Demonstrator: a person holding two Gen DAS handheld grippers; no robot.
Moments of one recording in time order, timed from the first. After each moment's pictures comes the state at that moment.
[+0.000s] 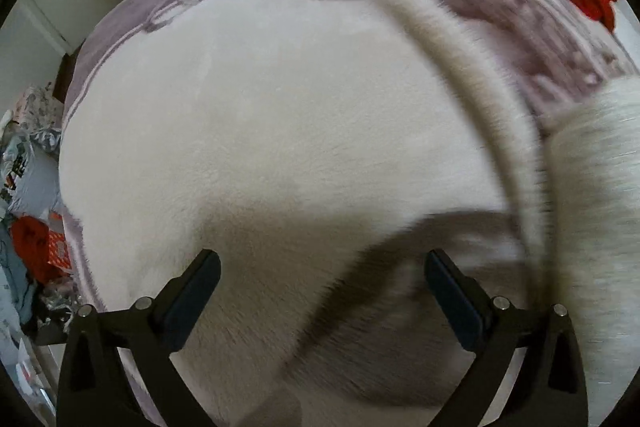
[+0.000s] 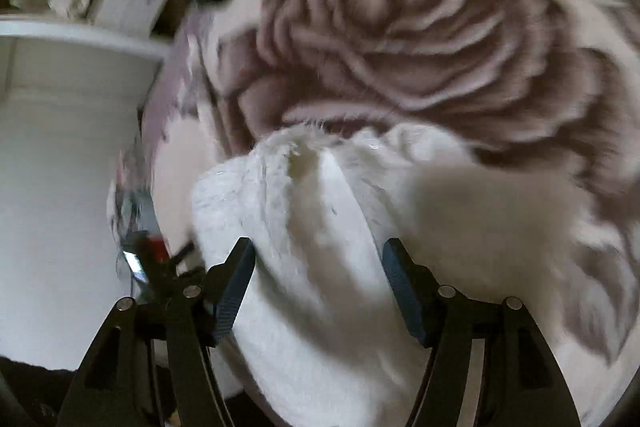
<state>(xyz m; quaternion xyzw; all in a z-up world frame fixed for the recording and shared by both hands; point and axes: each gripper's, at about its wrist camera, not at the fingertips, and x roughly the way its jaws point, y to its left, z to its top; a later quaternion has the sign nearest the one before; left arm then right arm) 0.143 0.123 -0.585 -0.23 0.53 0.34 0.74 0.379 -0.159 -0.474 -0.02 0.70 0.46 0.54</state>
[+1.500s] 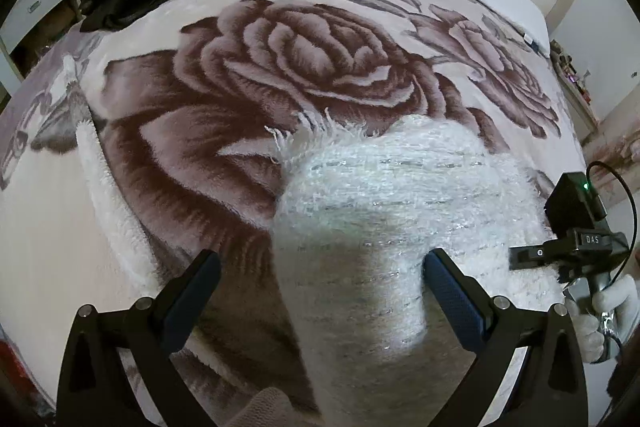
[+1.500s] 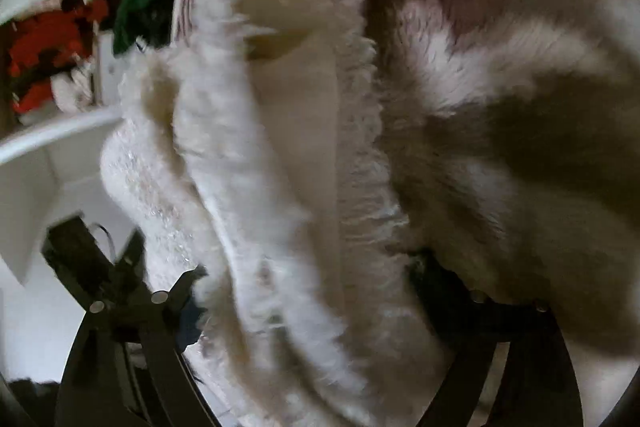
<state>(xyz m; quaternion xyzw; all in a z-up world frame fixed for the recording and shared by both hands) 0.295 0.017 -0.527 -0.19 0.50 0.13 0.83 0.413 -0.309 -0.618 0.21 0.75 0.42 0.47</state>
